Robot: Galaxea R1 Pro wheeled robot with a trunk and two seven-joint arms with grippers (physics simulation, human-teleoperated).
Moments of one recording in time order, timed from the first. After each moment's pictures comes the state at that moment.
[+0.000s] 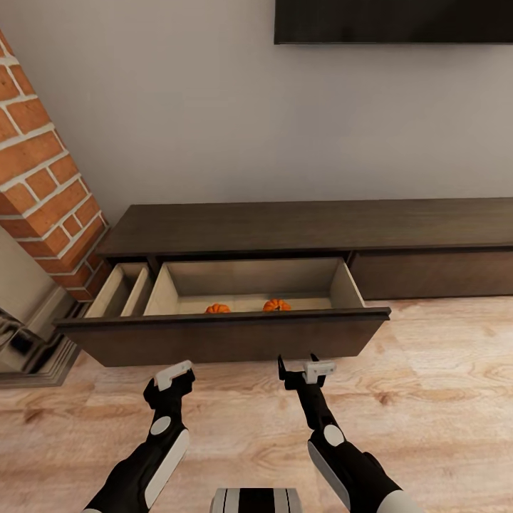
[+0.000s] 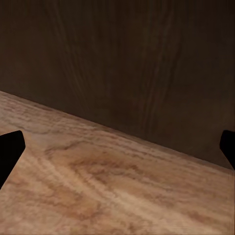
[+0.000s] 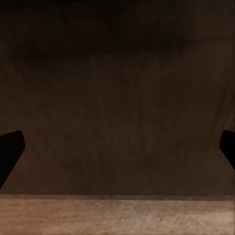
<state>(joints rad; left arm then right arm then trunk) -0.41 0.00 -0.33 -0.96 0.40 -0.12 0.59 -0.50 0.02 0.52 -0.74 -0.30 -0.46 -0.22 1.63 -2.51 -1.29</state>
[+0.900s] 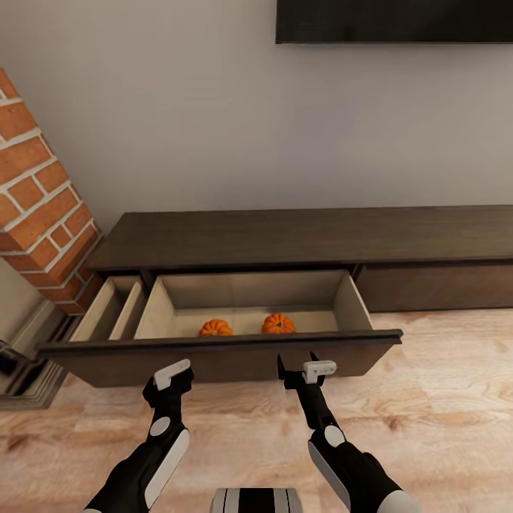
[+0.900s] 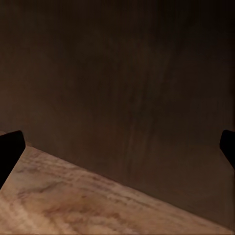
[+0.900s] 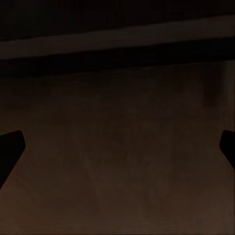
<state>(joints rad) -0.41 0.00 -0.33 -0.96 0.40 -0.16 0.60 -0.50 0.02 0.52 -0.74 -0.30 -0.49 -0.20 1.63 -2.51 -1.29</state>
